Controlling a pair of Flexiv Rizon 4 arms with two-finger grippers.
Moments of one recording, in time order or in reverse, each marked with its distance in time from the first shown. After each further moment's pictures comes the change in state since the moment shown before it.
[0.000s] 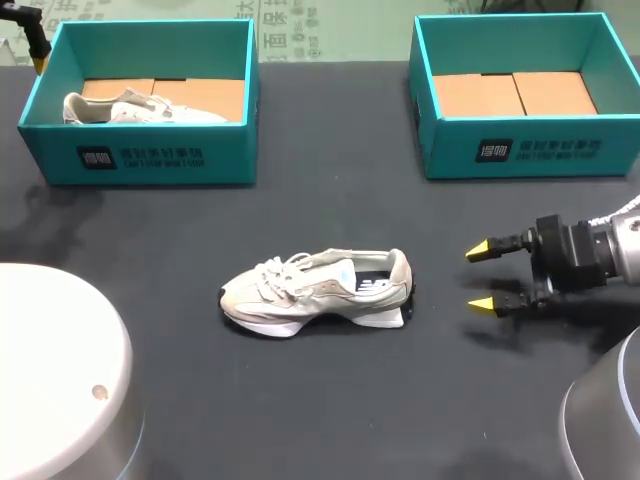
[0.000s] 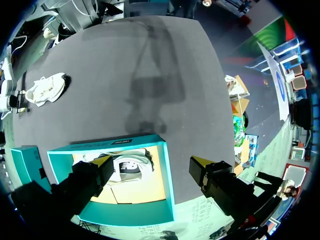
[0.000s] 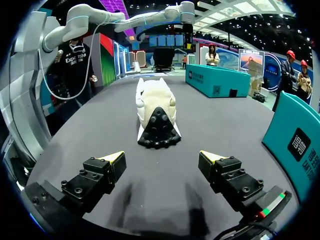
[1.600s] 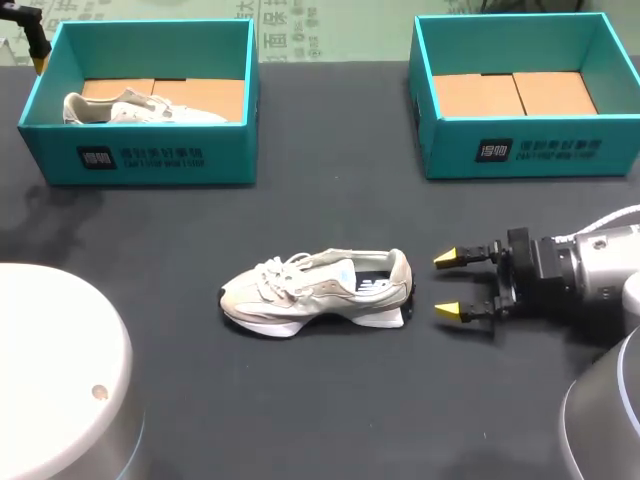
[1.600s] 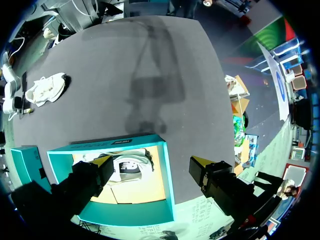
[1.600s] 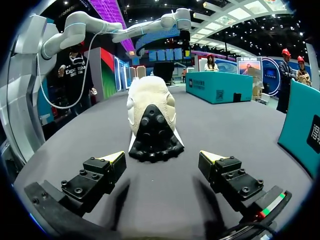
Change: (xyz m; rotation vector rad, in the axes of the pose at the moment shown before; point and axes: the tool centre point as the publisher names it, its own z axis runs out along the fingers) left arm 0.000 0.000 0.000 0.000 0.000 0.000; right arm -0.004 -0.002 0.056 -0.143 0.016 0.026
